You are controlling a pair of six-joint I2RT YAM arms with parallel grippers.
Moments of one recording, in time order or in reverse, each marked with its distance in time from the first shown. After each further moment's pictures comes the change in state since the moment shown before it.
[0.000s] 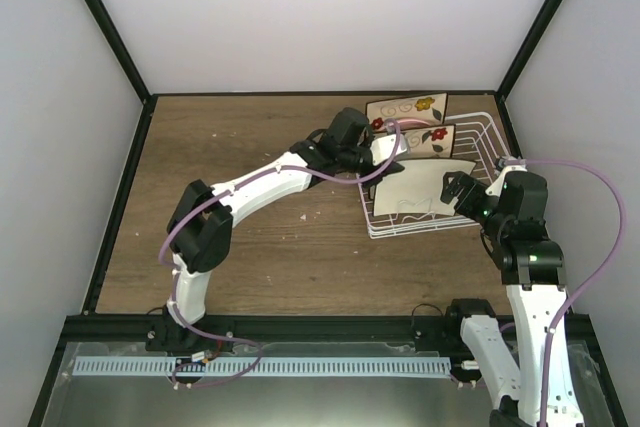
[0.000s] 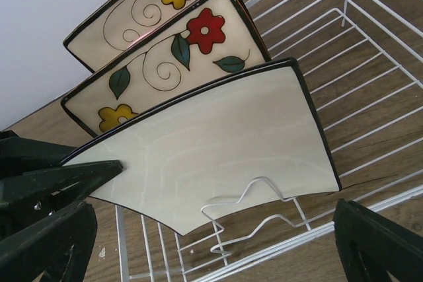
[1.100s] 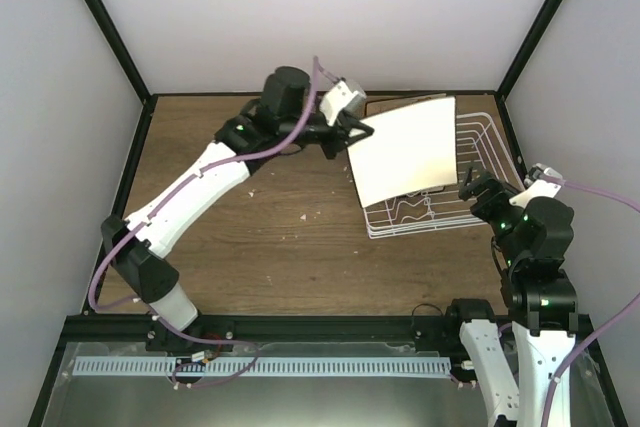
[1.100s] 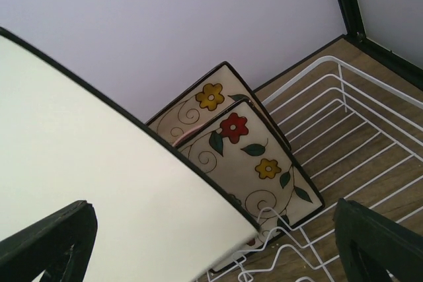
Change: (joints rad) left arm 0.088 -0.340 0.064 -0.241 0.069 -0.339; right arm 0.000 -0.182 0.028 0.101 0.104 0.116
